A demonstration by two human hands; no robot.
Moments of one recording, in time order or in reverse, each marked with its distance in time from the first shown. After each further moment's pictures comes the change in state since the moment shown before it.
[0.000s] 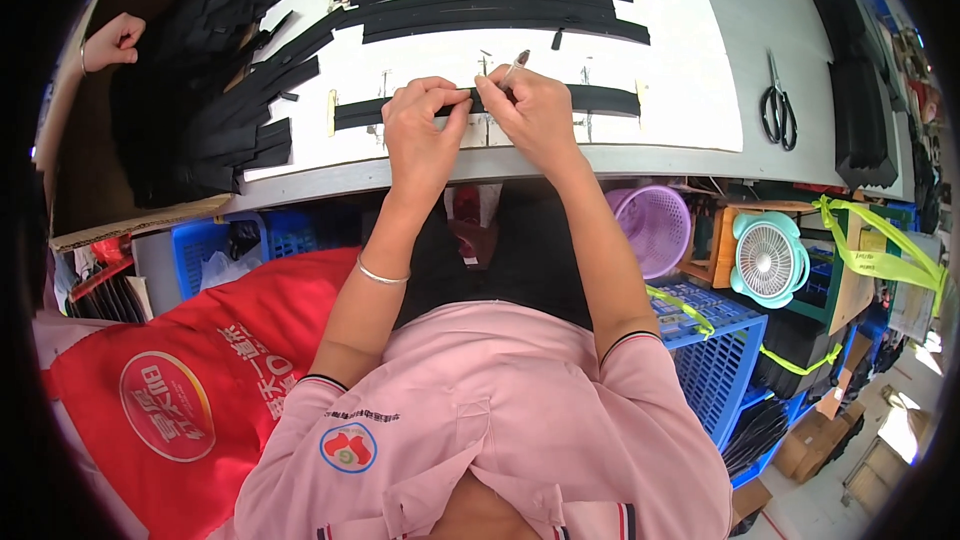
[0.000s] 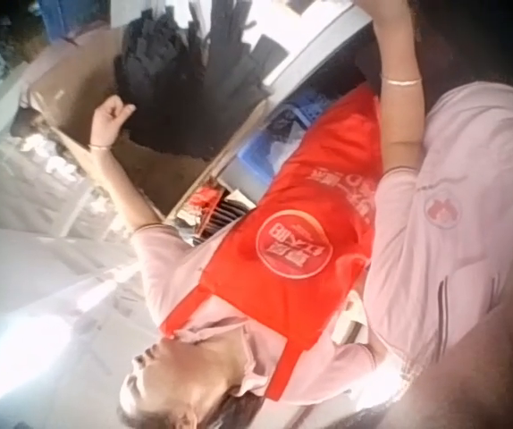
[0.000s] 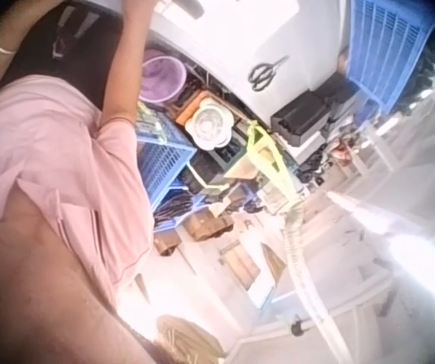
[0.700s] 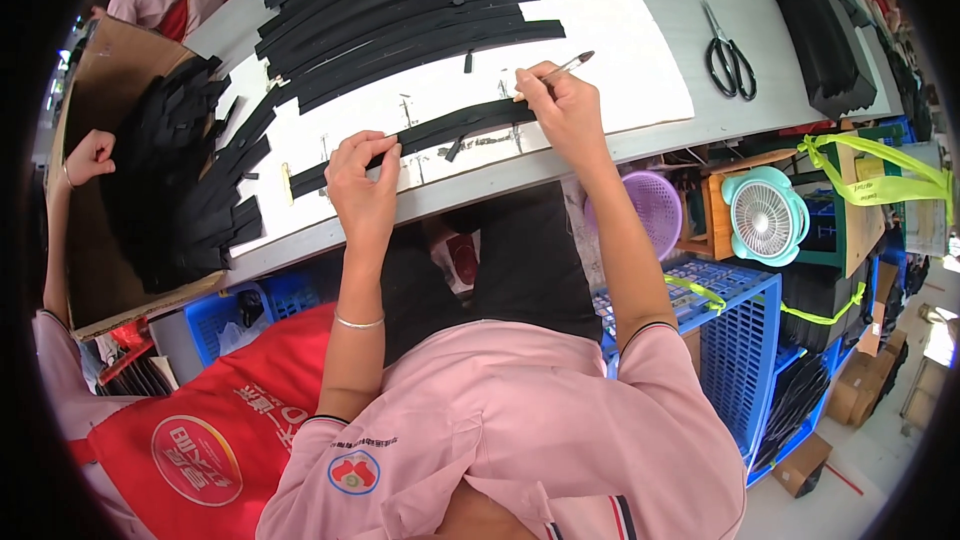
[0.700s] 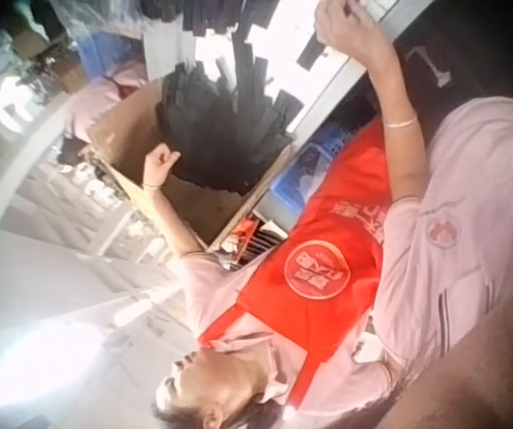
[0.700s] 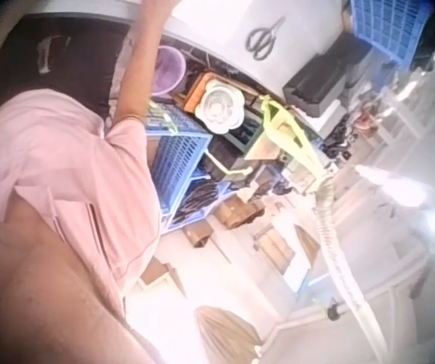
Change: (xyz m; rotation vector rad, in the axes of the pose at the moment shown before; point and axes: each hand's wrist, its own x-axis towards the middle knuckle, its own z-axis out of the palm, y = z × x) left_hand 0.001 0.010 0.000 0.050 -0.040 0.023; right_hand -0.013 0.034 -0.099 0.120 0.280 0.243
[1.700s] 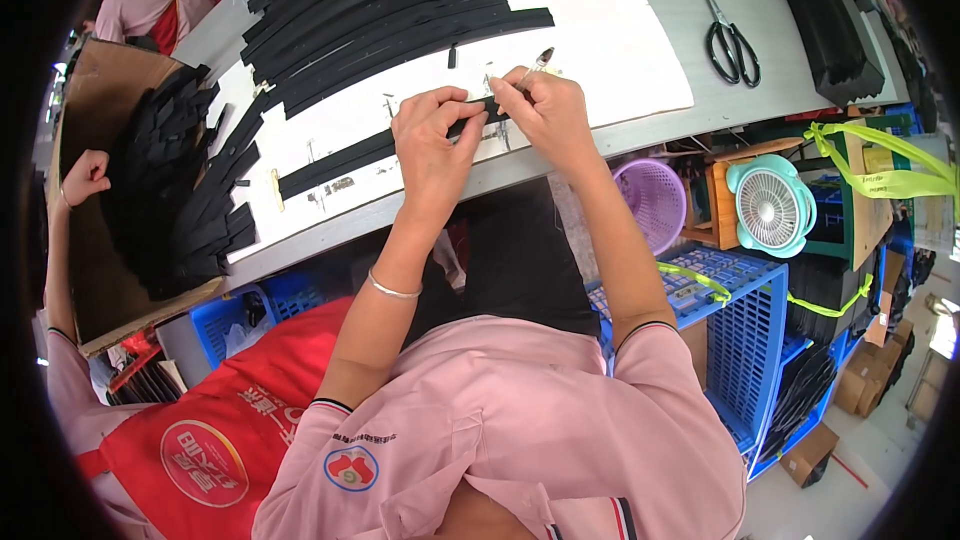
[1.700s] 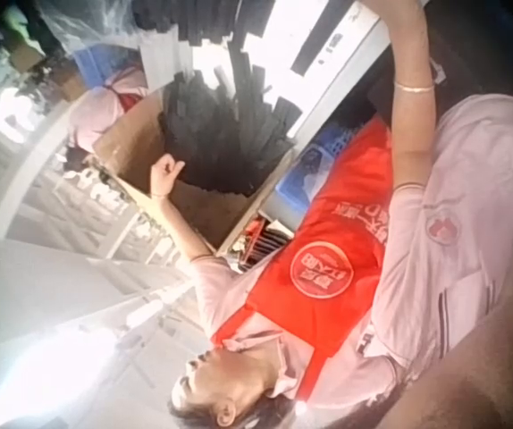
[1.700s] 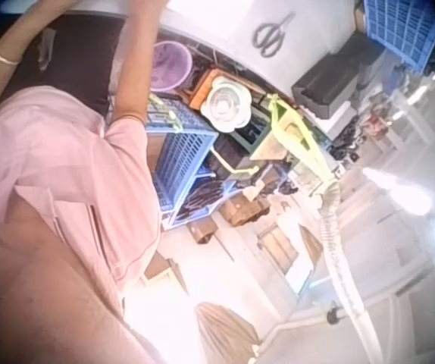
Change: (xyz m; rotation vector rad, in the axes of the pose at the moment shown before) left_hand 0.012 0.053 0.076 -0.136 -0.099 0.152; right_hand -0.005 0.002 -0.002 -0.081 -0.091 -0.064
